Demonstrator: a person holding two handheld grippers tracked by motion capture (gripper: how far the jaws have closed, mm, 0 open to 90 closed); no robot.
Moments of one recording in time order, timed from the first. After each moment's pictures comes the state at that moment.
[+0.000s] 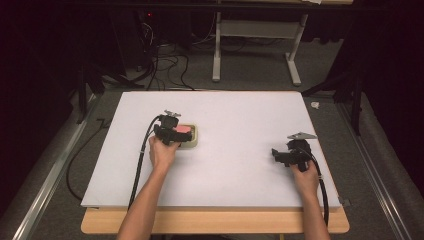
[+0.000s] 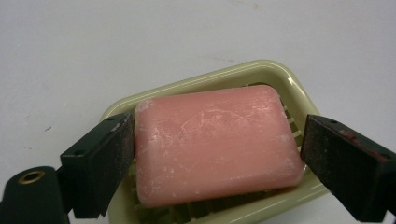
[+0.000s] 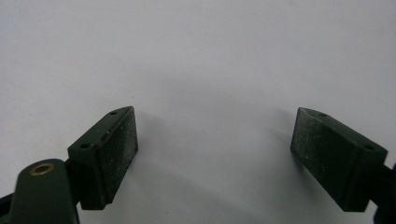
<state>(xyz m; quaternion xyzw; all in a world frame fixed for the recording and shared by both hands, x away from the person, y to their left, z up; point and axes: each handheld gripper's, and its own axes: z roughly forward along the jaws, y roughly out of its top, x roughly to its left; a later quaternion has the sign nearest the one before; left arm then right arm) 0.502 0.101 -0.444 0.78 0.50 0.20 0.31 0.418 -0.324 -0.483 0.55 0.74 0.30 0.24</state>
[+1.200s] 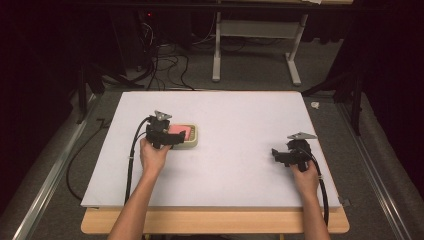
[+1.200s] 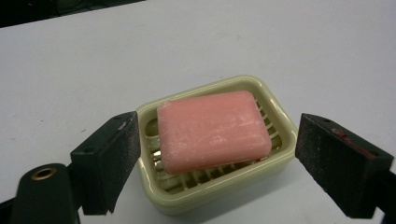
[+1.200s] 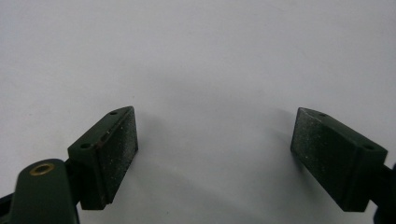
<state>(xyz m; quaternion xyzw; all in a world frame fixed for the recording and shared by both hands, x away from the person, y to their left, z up) 0.471 0.124 -0.417 0.78 0.47 0.21 0.35 0.418 -0.324 -0.483 0.56 0.74 0.30 0.24</state>
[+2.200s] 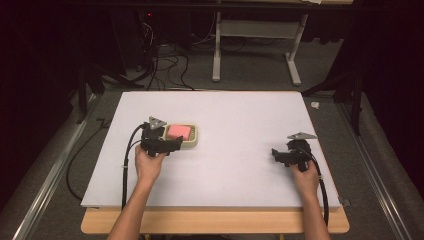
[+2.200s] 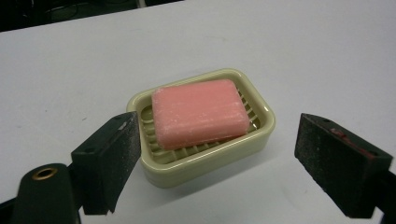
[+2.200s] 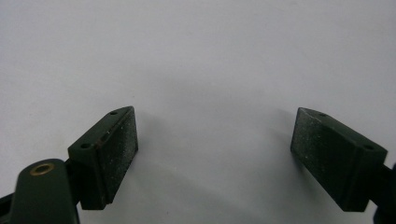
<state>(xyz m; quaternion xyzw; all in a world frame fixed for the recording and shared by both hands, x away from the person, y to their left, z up) 0.440 0.136 -0.412 0.77 0.47 0.21 0.39 0.418 -0.324 -0.483 0.55 0.74 0.30 0.24</state>
